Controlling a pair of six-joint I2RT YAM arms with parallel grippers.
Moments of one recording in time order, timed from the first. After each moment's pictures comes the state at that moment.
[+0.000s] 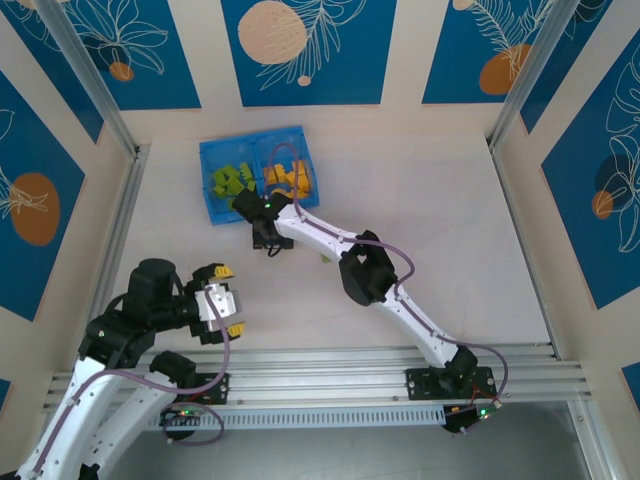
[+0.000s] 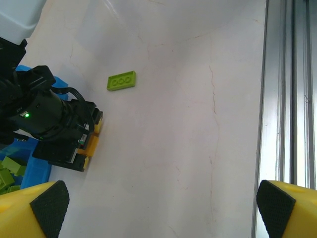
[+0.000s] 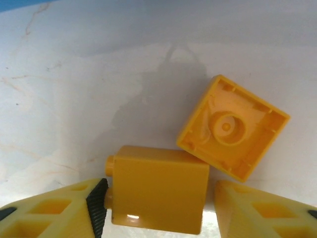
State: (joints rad) left arm -0.41 0.51 0.77 -0.98 0.48 0.87; right arm 0.89 2.65 2.48 -1.15 0.21 0.83
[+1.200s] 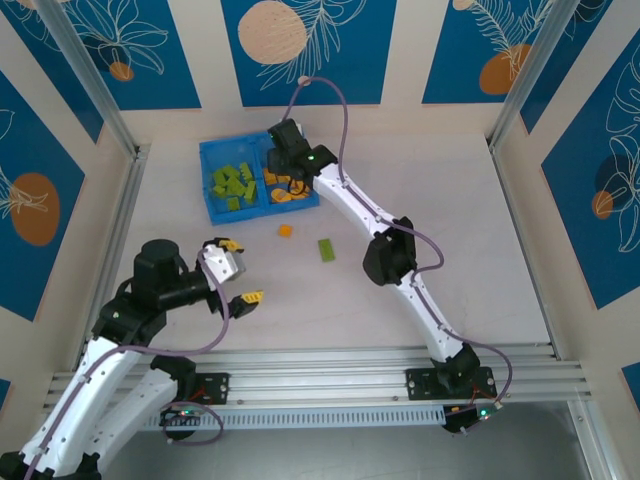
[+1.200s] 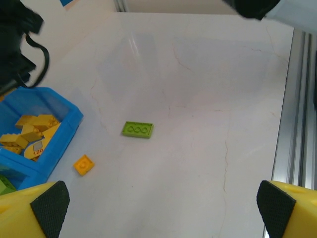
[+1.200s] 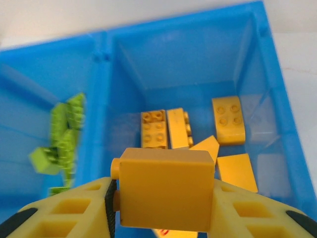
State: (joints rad) left arm -0.41 0.63 0.76 -0.64 0.56 0.47; right arm 0.67 2.62 2.71 -0.82 0.21 0.45
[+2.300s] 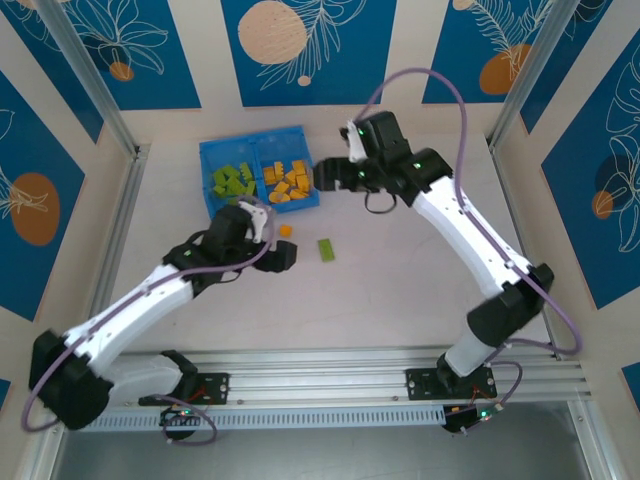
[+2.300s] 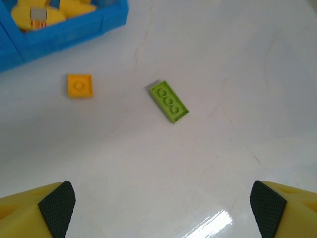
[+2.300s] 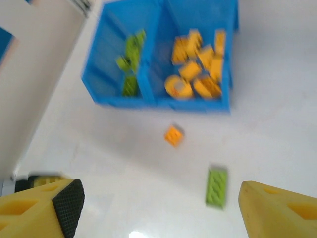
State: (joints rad) left arm -0.65 1.20 0.94 -0.50 0.07 -0.38; right arm 0.56 1.59 1.73 -0.92 -0.16 0.40
